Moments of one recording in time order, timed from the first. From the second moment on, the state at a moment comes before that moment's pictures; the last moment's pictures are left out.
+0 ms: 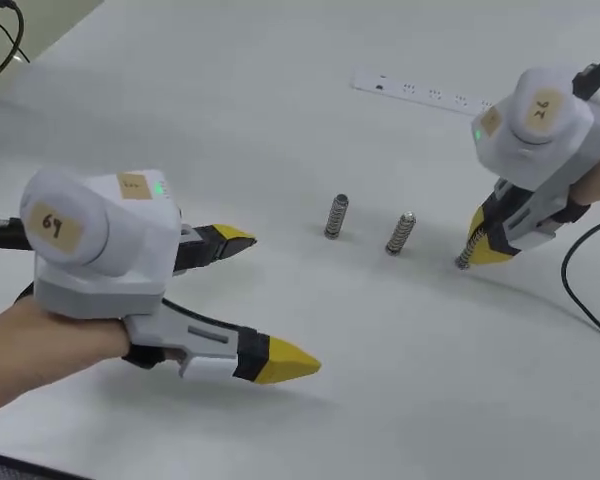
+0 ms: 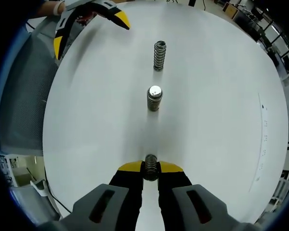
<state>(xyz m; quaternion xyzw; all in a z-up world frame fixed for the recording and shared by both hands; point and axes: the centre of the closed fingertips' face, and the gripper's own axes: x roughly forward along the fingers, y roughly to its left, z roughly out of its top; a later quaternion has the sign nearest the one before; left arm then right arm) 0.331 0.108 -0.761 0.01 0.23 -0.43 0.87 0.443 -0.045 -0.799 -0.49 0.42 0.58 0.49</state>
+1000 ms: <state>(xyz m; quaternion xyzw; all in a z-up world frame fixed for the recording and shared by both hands) 0.331 0.108 -0.764 0.01 0.23 -0.43 0.87 0.442 -0.049 -0.808 -0.50 0.42 0.58 0.48</state>
